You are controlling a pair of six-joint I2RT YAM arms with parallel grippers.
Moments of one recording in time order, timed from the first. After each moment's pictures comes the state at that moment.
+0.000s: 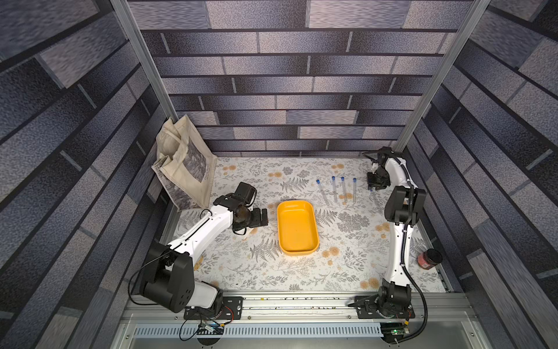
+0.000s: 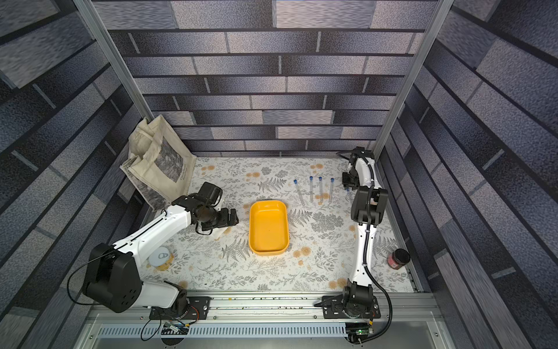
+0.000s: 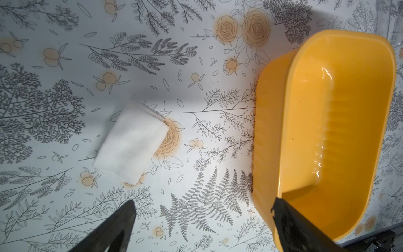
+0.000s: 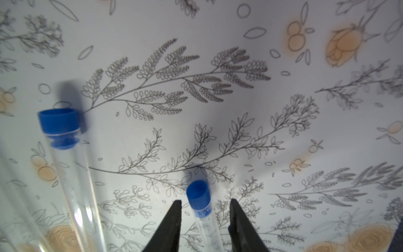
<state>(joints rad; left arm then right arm) -0.36 1.41 1.03 -0.80 0.18 -0.44 -0.16 2.57 2.42 -1.28 0.00 -0.05</state>
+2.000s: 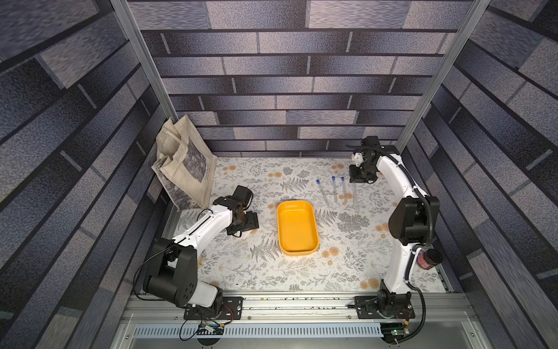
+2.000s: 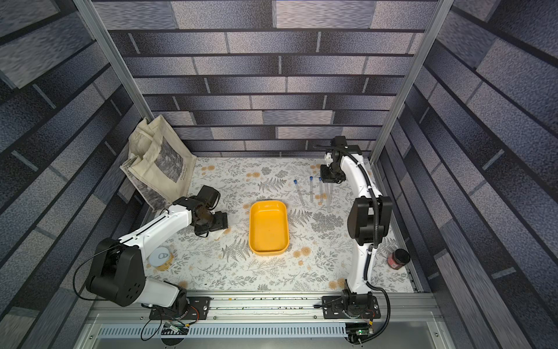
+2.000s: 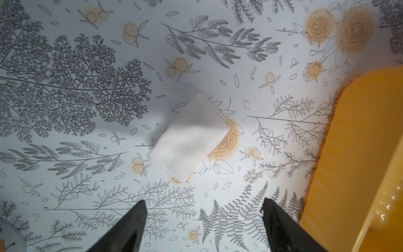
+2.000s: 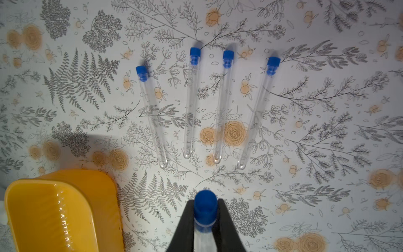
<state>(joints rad) -0.30 1.47 0.98 -0.84 0.03 -0.50 0.09 2.00 1.93 -1.18 -0.14 0.06</state>
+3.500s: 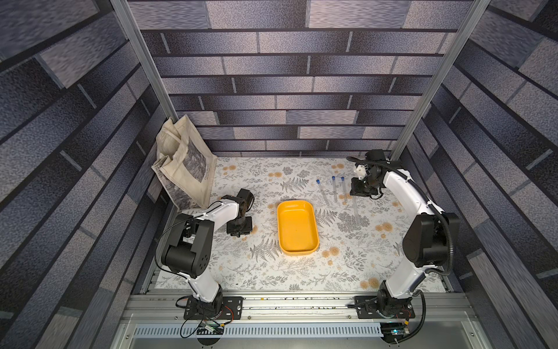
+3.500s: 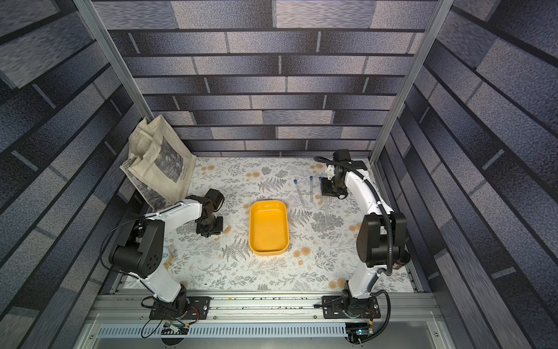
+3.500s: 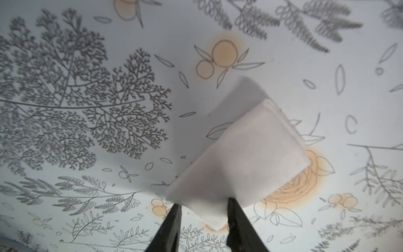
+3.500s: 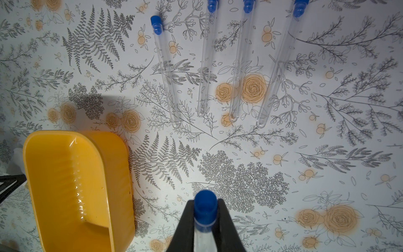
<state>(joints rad) -0.27 1.69 1.00 -0.82 -0.04 -0.39 0.09 1.75 1.57 -1.04 -0.21 0.07</state>
